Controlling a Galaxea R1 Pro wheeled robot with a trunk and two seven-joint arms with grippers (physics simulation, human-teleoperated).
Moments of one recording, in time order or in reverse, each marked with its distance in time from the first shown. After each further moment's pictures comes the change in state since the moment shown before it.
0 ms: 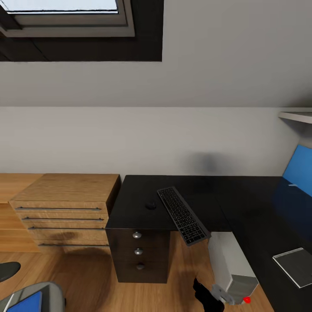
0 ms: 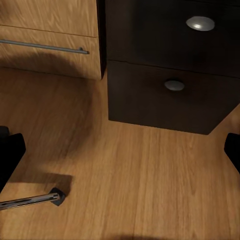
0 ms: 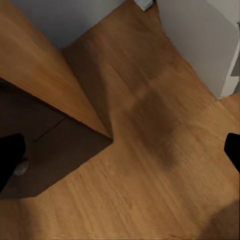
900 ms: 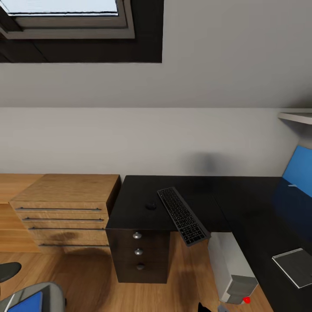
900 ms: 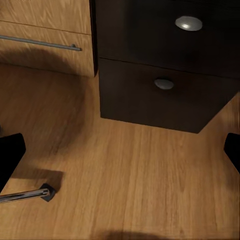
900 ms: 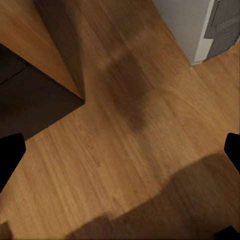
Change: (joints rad) left arm 0.002 -0.027 0.003 0.000 0.003 0.005 0.000; right arm 0.014 -0.022 0.017 0.159 0.029 0.010 0.044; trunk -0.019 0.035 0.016
